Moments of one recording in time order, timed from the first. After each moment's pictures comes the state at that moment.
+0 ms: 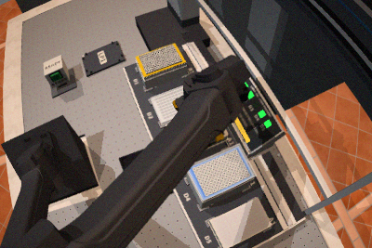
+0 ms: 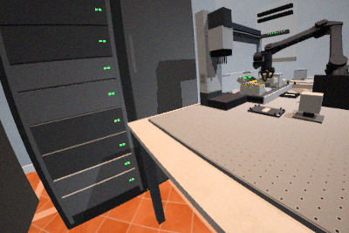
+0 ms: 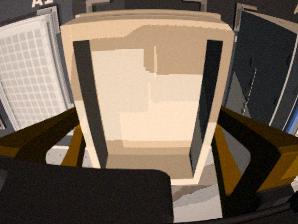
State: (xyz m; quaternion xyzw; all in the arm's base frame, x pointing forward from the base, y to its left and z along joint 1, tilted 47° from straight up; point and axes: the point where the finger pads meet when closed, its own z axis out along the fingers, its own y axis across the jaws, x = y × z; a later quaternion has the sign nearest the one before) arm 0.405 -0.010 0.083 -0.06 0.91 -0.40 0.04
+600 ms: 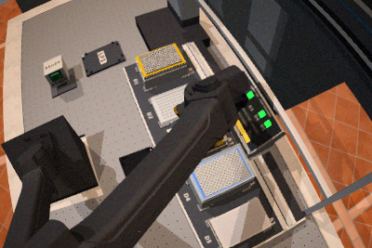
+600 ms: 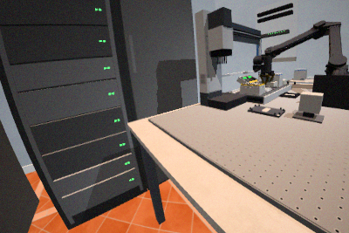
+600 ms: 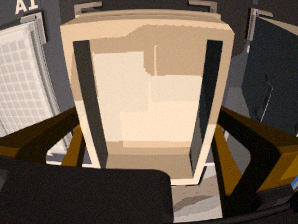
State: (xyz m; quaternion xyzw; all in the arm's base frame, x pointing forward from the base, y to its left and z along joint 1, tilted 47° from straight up) arm 0.409 -0.029 0.065 -0.05 0.91 -0.40 0.04
